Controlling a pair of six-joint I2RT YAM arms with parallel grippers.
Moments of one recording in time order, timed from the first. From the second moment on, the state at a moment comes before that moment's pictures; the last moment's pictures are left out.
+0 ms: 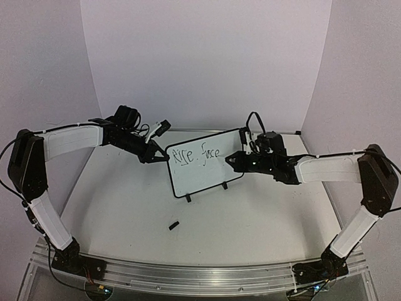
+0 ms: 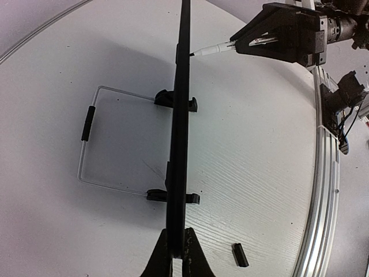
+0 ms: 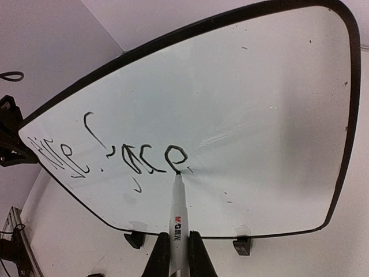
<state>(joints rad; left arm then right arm) -0.48 1.70 1.31 -0.47 0.69 0.29 0.64 1.64 0.95 0.24 -0.14 0.45</state>
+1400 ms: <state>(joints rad) -0.49 1.70 1.32 -0.46 0.68 0.29 0.57 1.45 0.87 0.19 -0.14 0.42</state>
